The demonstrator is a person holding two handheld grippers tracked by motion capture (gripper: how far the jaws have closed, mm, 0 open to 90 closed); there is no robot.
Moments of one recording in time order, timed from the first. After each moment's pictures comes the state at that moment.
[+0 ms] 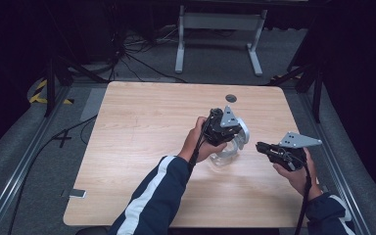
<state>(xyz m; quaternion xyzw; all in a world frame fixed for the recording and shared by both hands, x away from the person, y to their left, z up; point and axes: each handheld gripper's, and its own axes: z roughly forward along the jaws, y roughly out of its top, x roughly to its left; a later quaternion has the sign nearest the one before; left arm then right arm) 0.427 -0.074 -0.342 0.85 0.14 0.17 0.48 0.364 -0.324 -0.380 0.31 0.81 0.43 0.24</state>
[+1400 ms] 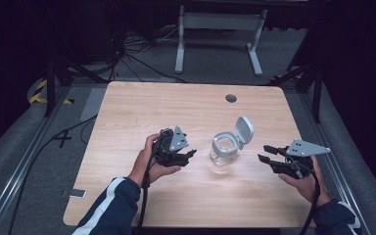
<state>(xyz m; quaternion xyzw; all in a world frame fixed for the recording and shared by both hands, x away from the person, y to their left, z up) 0.382 0.064 -0.382 0.87 0.20 0.22 0.39 0.345 -0.338 -0.383 0.28 0.82 0.44 0.23</state>
